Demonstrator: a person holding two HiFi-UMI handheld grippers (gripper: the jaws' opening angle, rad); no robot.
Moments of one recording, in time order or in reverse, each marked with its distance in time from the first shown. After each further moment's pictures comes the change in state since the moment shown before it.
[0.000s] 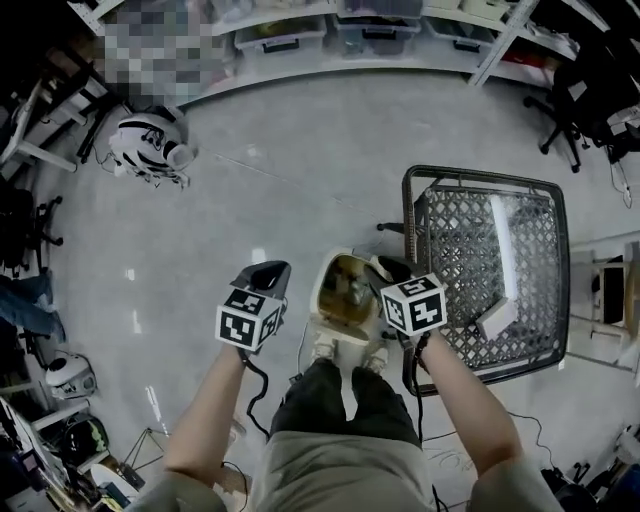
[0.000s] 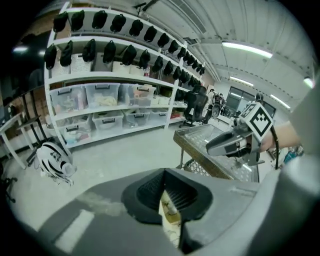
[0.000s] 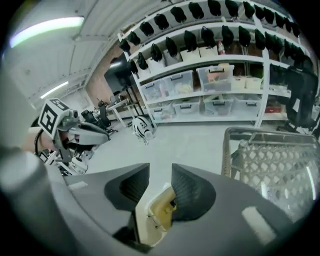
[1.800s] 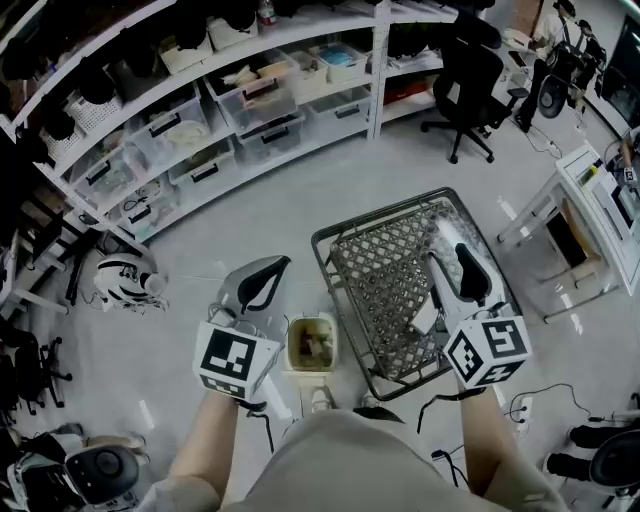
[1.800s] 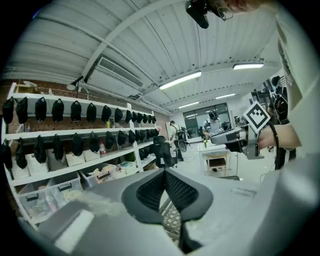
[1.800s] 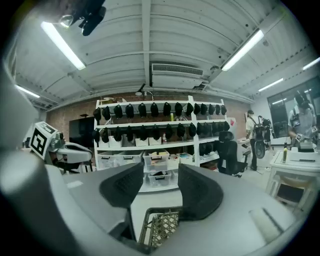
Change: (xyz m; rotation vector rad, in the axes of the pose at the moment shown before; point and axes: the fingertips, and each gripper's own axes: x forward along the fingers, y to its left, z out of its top) left arm -0.165 -0.268 0.310 0.568 -0.553 -0.172; right arm -0.484 -0.058 0.132 0.062 -0.806 -0.563
